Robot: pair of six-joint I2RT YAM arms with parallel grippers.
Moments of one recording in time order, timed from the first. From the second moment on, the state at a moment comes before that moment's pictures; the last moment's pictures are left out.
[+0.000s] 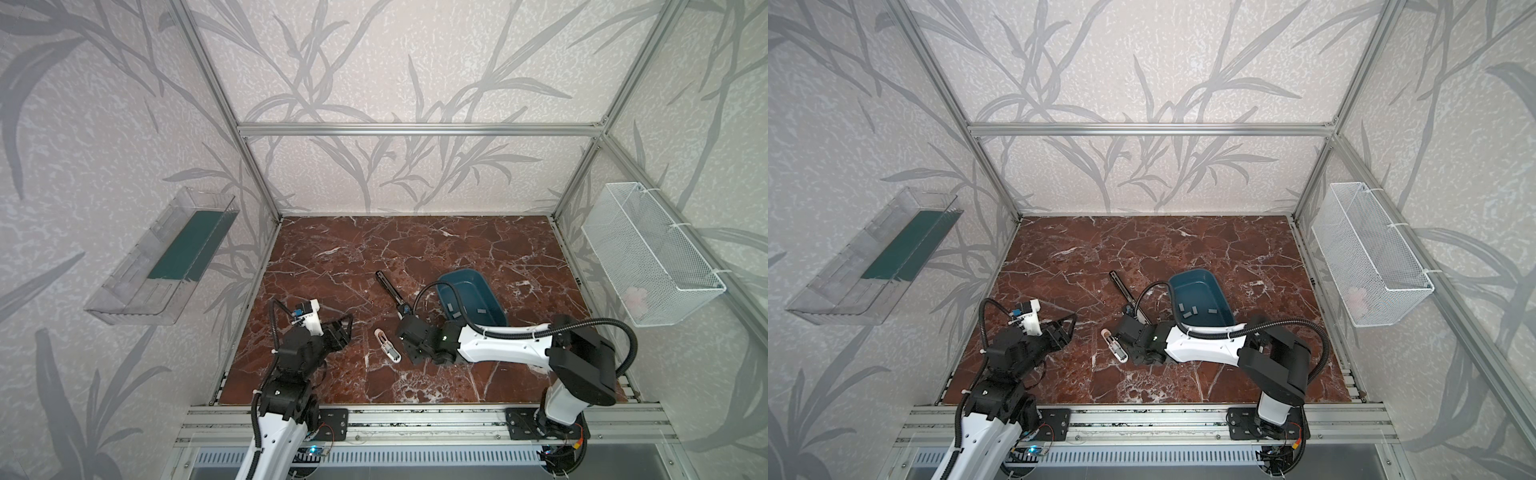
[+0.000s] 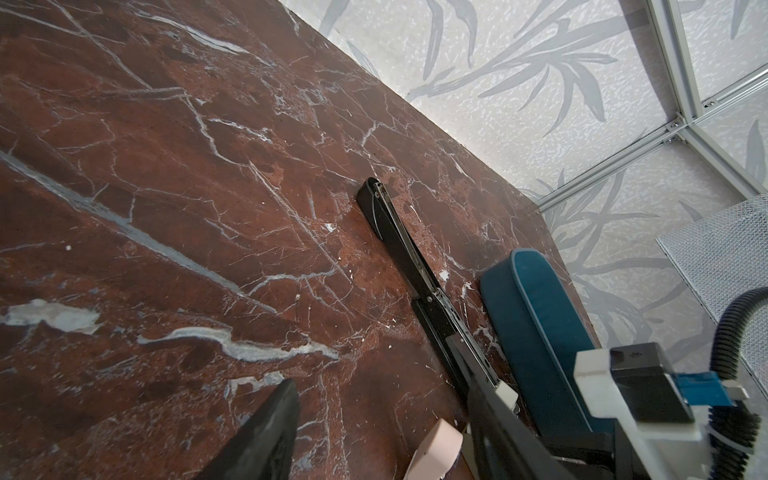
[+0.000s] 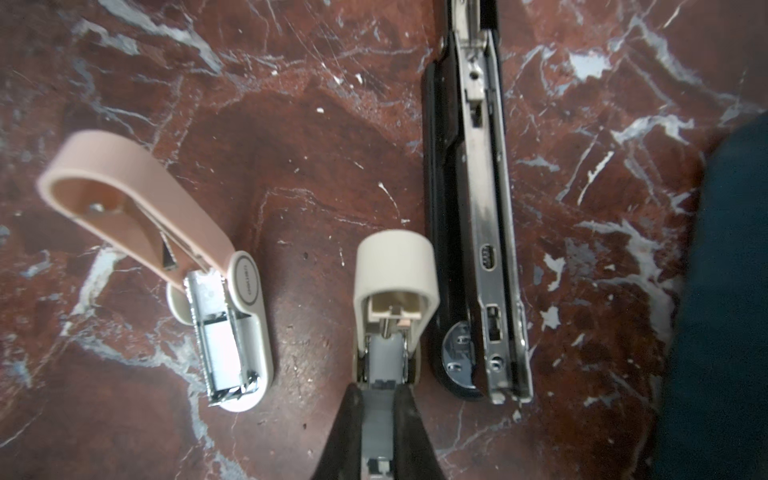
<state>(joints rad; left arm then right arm) -0.14 0.29 0.16 -0.24 0.25 -0.62 1.15 1.69 1.01 -0.39 0.28 0.53</state>
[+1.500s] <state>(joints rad) -0.14 0.29 0.16 -0.24 0.25 -0.62 1.15 1.73 1.00 -0.38 0.28 0.51</state>
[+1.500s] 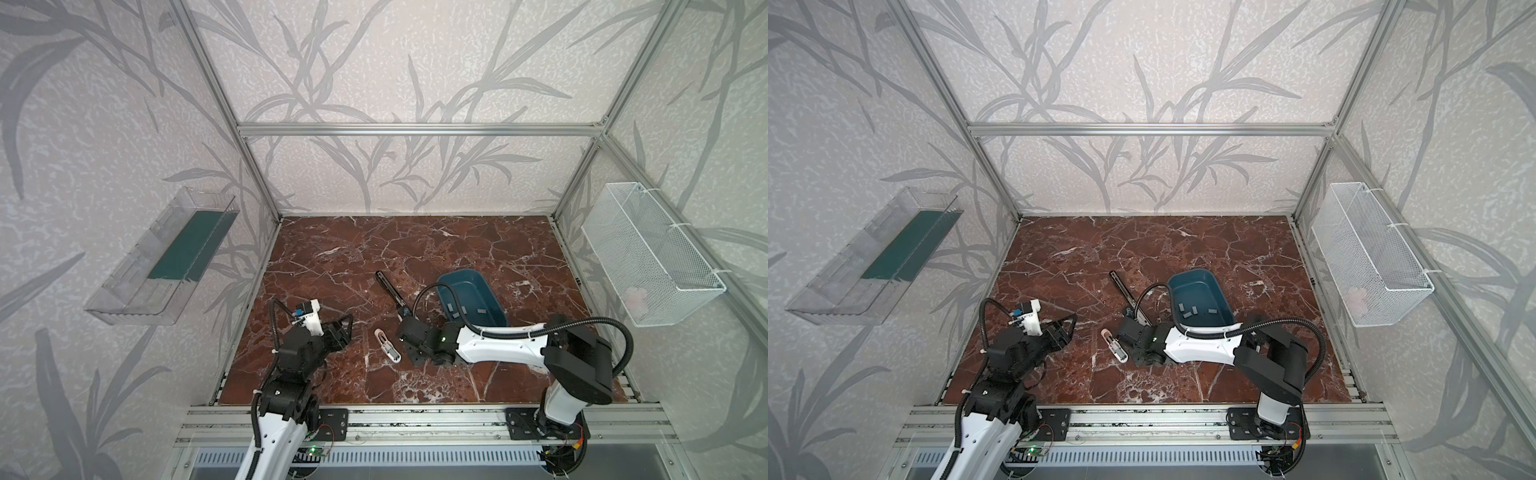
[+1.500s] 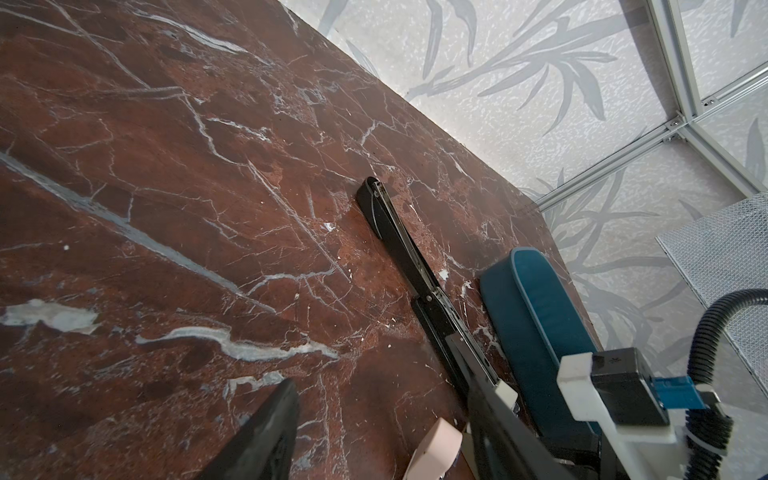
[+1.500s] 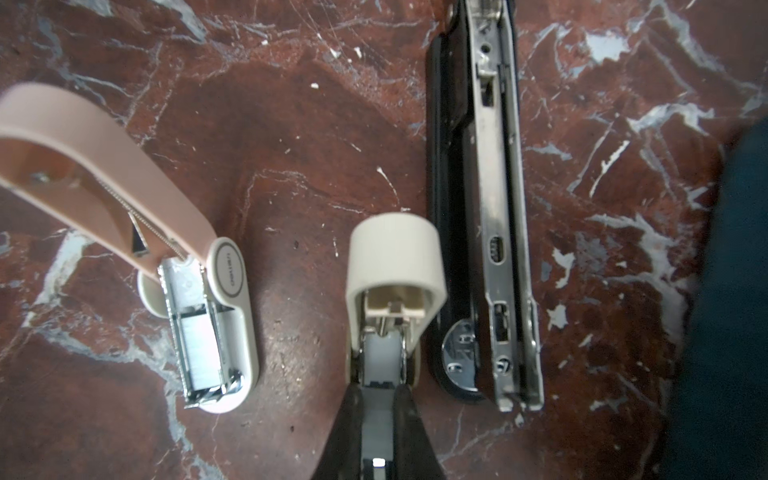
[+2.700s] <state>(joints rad) -0.14 0.29 0.16 -0.24 0.21 -0.62 1.14 1.52 0.62 0.15 0.16 0.29</state>
